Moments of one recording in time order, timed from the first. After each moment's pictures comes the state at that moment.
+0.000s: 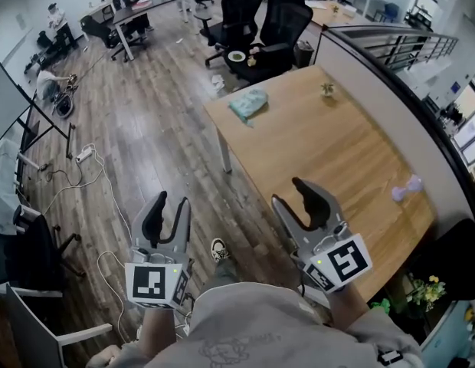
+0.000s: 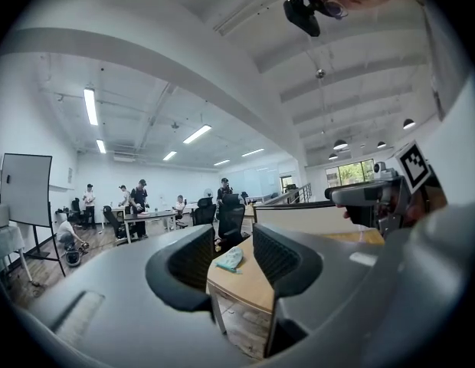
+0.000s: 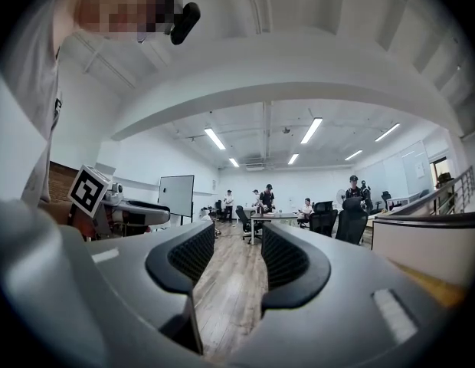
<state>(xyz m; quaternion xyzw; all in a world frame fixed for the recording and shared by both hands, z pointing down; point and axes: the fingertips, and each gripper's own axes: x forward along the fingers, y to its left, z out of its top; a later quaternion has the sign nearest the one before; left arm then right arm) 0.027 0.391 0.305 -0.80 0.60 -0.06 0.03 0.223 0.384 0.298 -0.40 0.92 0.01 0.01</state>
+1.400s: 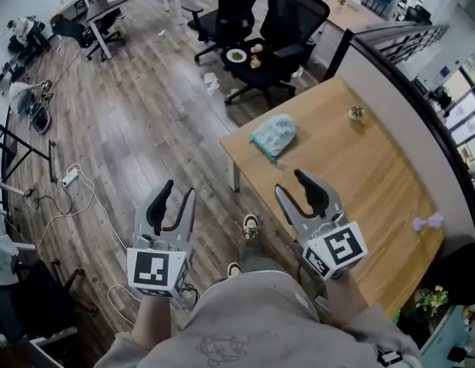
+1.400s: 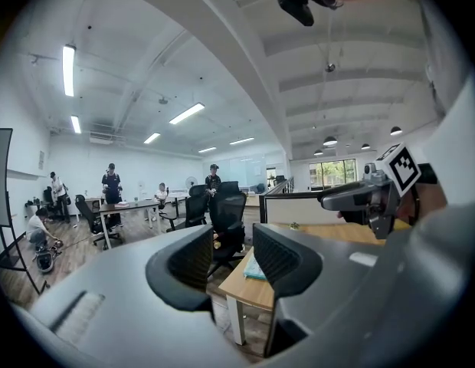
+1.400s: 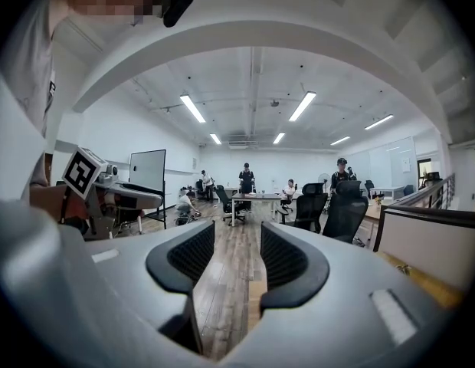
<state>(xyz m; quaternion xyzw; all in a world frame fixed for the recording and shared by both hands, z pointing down) -0.127 0.050 0.337 -0.84 0.53 -0.09 0.00 0.068 0.055 0.343 -0.46 0.88 -0.03 -0.07</state>
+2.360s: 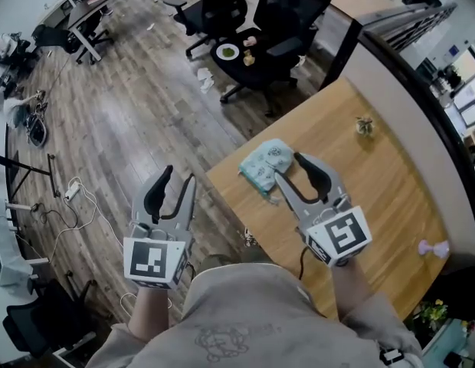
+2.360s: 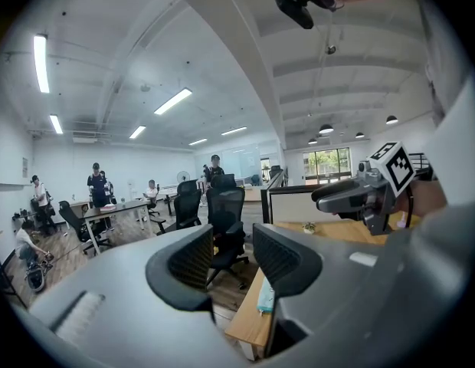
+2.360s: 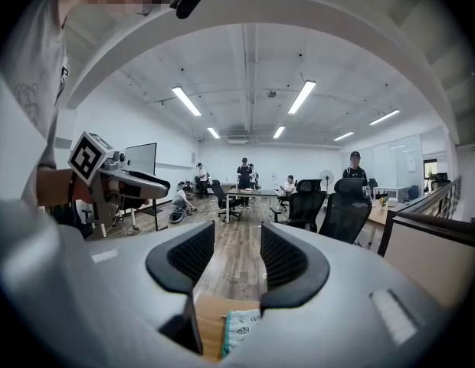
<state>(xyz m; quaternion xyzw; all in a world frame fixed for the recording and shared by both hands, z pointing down) -0.033 -0.168 0.333 -0.85 0.50 -0.14 0.00 0.149 -0.159 0.353 -0.45 0.89 -0.03 -0.09</state>
